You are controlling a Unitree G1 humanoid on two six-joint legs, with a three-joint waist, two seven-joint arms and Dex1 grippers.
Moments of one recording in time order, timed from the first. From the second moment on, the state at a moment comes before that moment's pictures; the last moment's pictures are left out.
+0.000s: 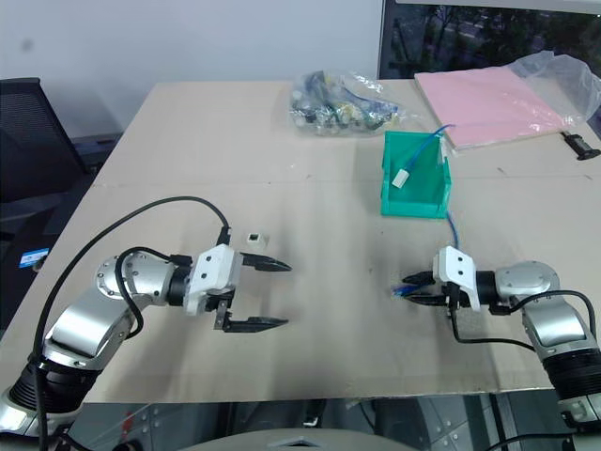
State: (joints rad) left arm -0.17 0.83 -0.13 -0.35 -0.38 0.26 -1.21; right arm -0.19 -0.76 0.11 0.07 0.24 0.00 1.28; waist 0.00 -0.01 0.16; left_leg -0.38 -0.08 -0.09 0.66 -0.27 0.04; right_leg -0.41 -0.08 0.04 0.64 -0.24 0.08
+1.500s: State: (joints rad) left arm -0.66 0.42 -0.41 0.39 -0.04 0.01 -1.23; right arm 0.13 -0.58 -0.15 -0.38 0.43 0.27 0.94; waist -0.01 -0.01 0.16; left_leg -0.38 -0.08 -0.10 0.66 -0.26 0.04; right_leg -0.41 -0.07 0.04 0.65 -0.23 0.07
